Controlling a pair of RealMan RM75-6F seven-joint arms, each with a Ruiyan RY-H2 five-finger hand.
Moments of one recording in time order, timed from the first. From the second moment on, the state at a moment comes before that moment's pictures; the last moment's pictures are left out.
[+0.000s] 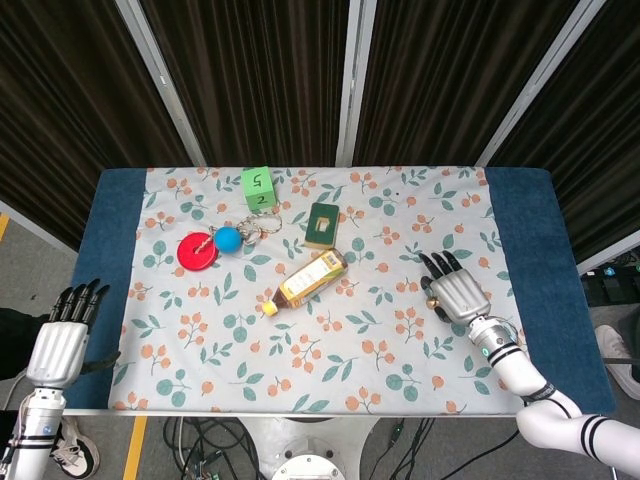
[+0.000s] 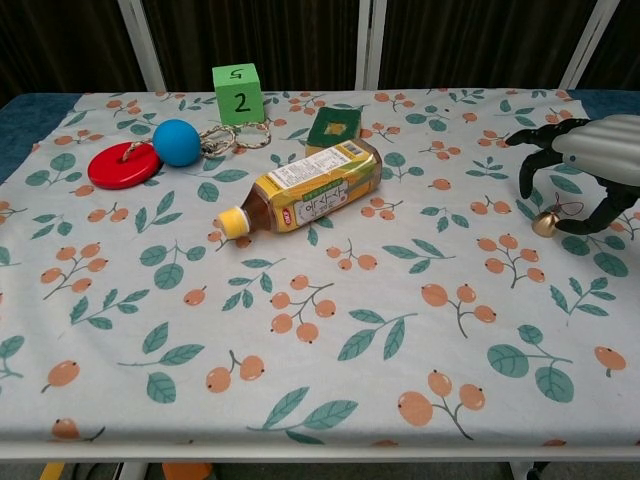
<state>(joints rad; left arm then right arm) -0.13 -1.29 -0.03 -1.51 1.51 1.47 0.07 0.60 -1.38 0.09 -1.37 -1.36 0.88 -0.30</state>
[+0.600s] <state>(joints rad) -0.12 -1.29 -0.03 -1.51 1.51 1.46 0.06 0.61 -1.38 0.08 -1.35 -1.35 0.90 -0.28</state>
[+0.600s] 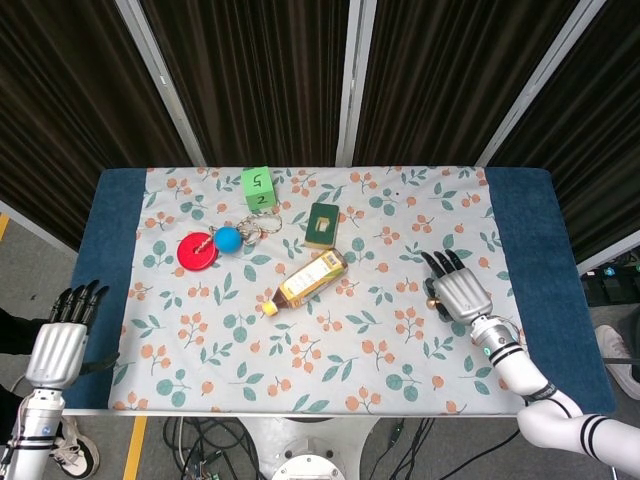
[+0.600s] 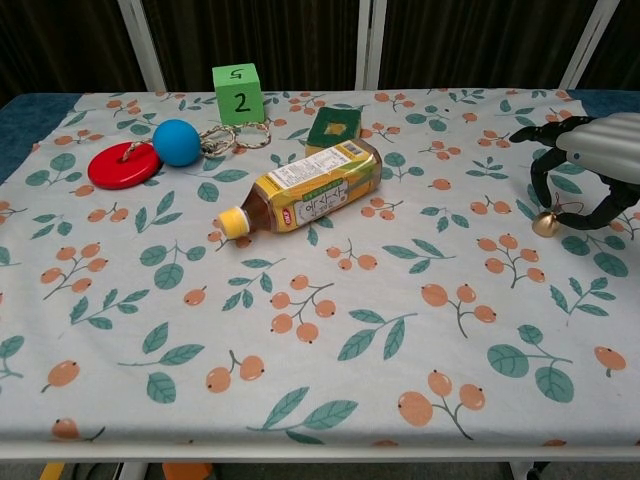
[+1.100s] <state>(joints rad) -0.12 -1.29 -0.02 -1.50 1.51 1.46 0.06 0.61 -1.39 0.07 -1.34 -1.34 0.90 -0.28</state>
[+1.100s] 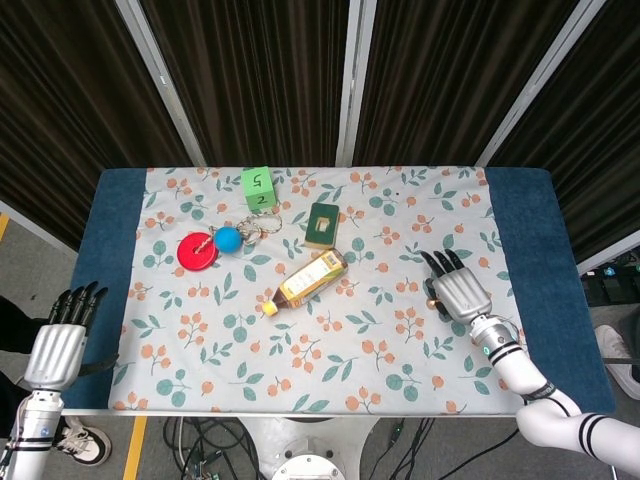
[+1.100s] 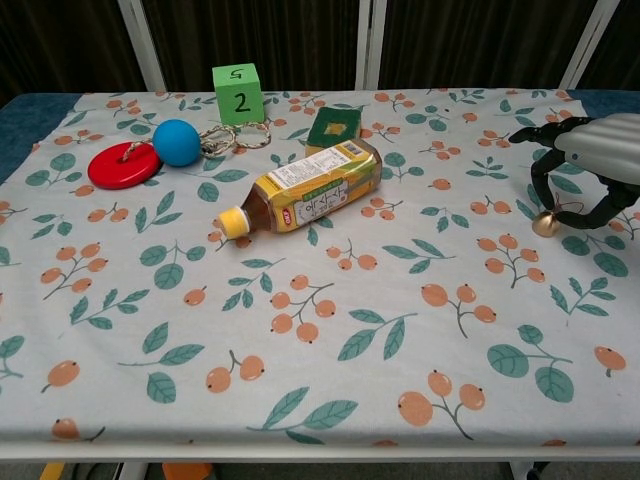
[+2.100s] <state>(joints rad) -0.12 -1.29 -0.03 -1.50 1.51 1.46 0.04 0.60 -1.34 0.08 -1.42 -1.40 1.02 -0.25</state>
